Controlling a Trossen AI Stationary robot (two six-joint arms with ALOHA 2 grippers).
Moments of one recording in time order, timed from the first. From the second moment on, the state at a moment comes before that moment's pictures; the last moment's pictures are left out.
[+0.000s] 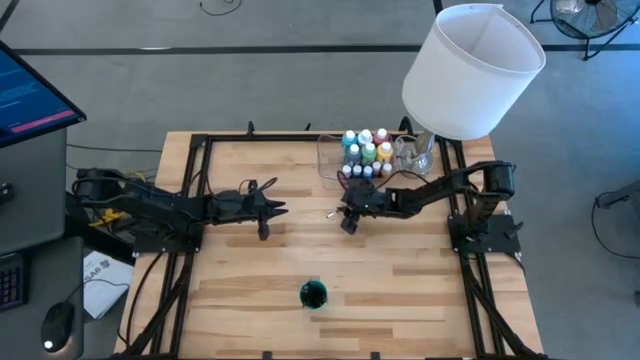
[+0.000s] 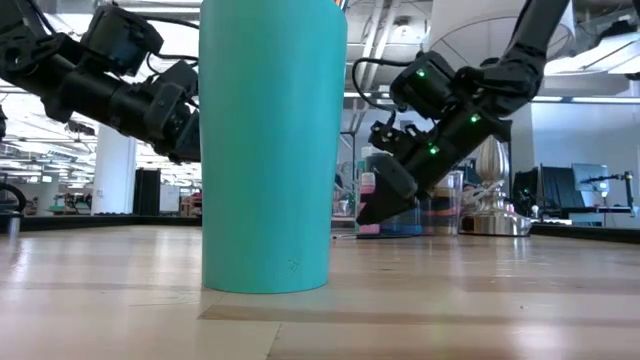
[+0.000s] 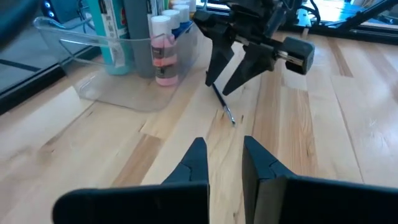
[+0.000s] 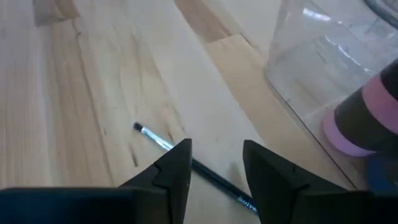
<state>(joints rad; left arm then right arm) 0.06 1.22 0.19 0.69 -0.24 -0.12 -0.13 1.79 0.69 0.37 0.23 0.20</state>
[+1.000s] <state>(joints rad) 0.05 1.22 0.17 0.75 -0.24 -0.13 -0.10 1.79 0.70 0.27 0.17 0.32</state>
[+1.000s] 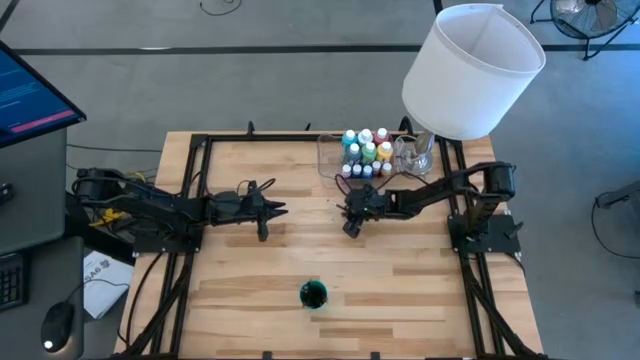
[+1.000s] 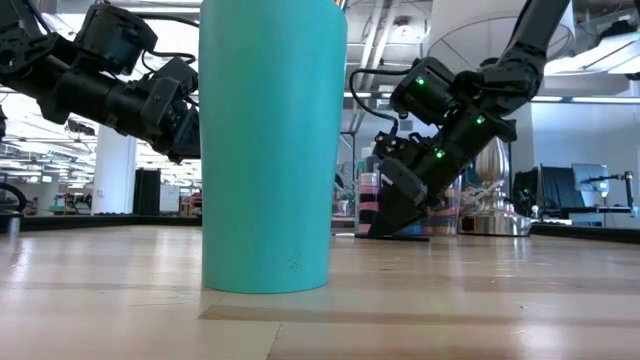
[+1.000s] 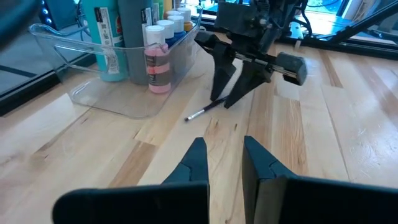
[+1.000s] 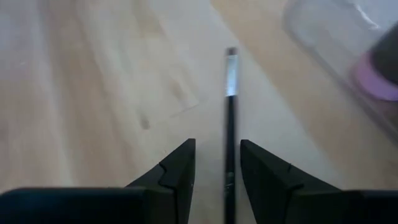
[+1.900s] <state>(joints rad) 0.03 1.22 0.15 0.77 -0.23 -0.13 -0.01 1.79 0.70 0.44 0.24 0.36</state>
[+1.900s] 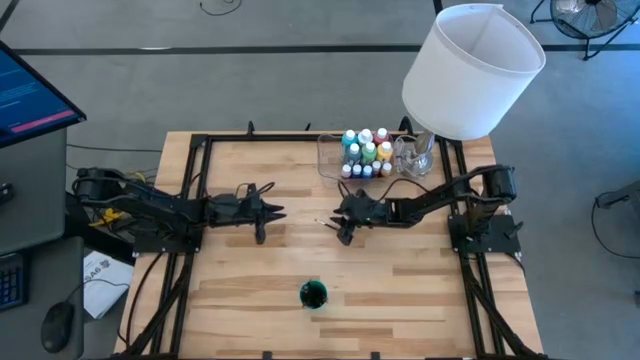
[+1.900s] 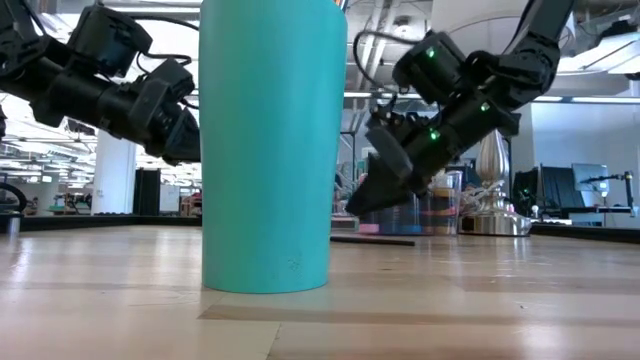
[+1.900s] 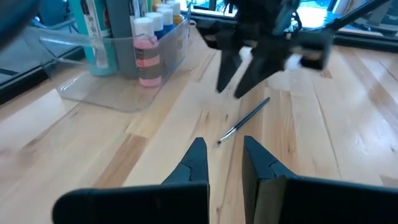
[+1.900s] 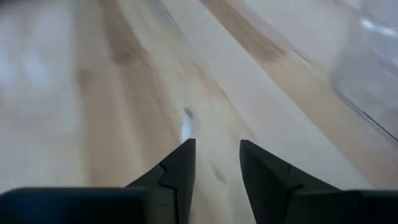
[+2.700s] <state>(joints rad) 0.03 1.22 0.08 0.78 -0.23 -0.14 0.05 1.79 1.29 -0.42 0.16 0.31</state>
